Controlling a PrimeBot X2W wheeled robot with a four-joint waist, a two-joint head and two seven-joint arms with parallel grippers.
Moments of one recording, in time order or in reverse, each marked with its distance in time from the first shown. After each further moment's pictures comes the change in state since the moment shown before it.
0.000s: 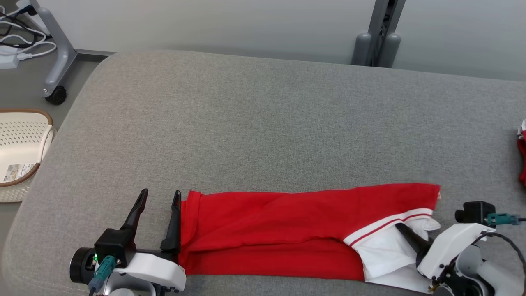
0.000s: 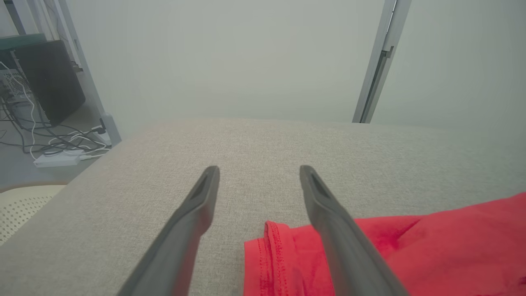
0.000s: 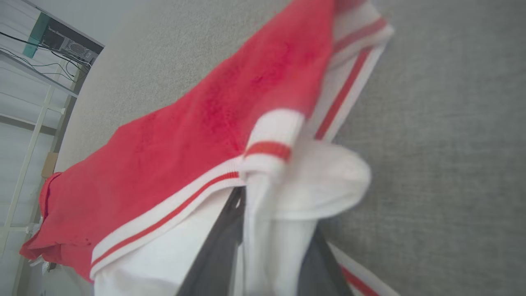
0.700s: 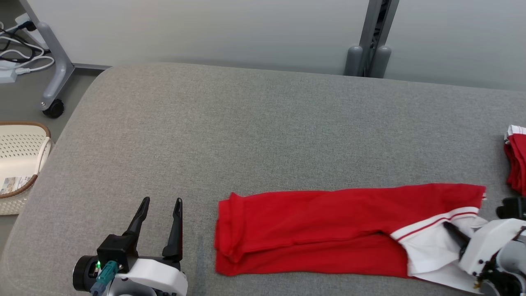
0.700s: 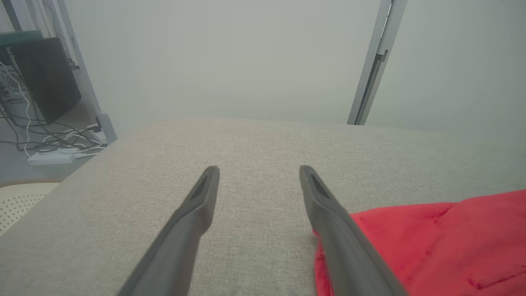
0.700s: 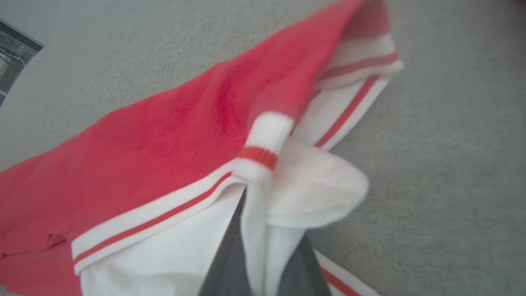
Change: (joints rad) left arm 0.016 0.000 -0.014 0.020 -0.024 0.013 0.000; right arm -0.076 -0.101 0.096 0.159 0.007 0.005 -0.021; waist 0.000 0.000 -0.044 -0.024
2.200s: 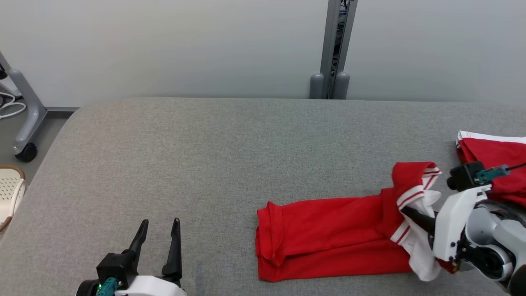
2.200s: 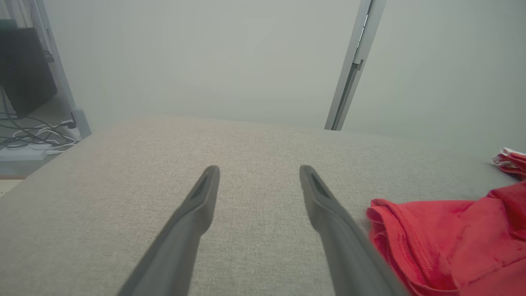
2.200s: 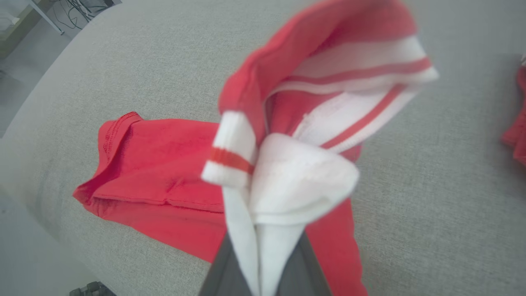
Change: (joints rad) left arm 0.060 0.000 -0.015 0.021 -0.067 0.038 0.000; right arm -0.154 -0.100 0.161 -0.295 -0.106 -0.006 0.195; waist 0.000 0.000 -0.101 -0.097
